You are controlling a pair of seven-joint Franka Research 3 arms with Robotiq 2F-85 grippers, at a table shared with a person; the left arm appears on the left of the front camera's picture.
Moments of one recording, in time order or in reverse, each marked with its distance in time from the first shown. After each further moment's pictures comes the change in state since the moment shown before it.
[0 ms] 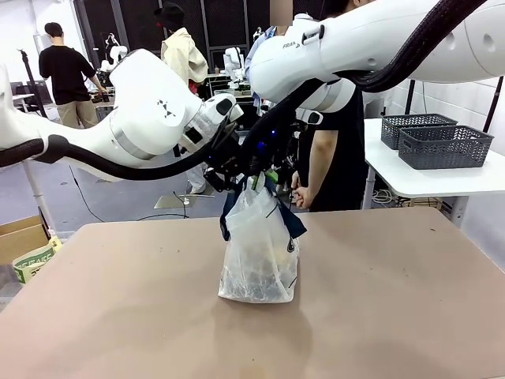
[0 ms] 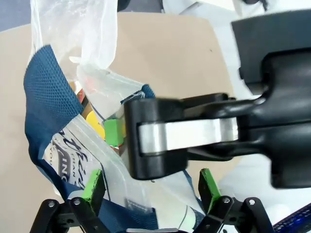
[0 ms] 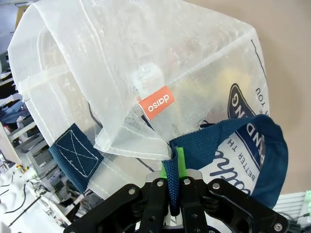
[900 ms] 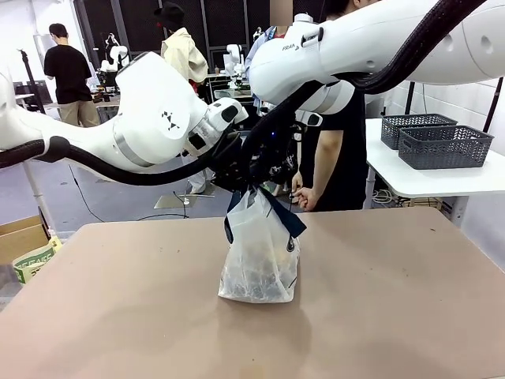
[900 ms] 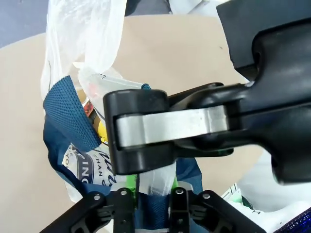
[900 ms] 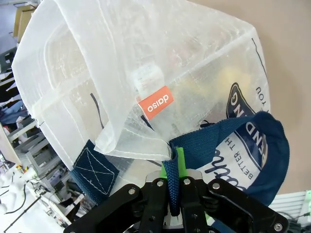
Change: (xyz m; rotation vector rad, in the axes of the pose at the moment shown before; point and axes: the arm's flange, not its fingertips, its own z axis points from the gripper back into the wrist) left arm -0.005 -0.004 -0.005 0.074 -0.026 -0.092; right arm 0.001 -0.001 -0.004 -0.003 0.006 -0.004
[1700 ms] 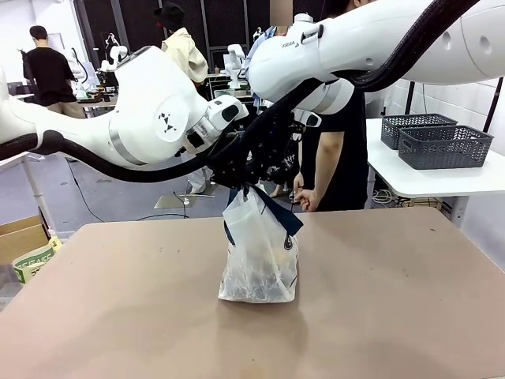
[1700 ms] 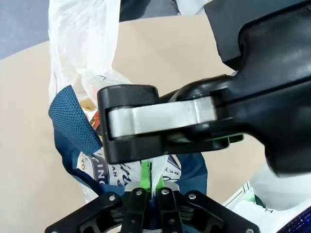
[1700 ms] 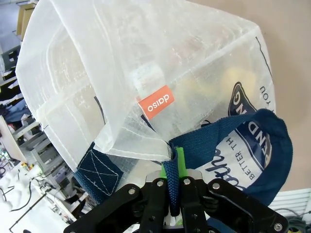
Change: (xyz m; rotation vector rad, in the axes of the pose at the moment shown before) left arm -0.002 -0.003 0.007 0.060 -0.011 -0.051; right arm 0.000 0.002 -0.001 0.025 0.021 -0.017
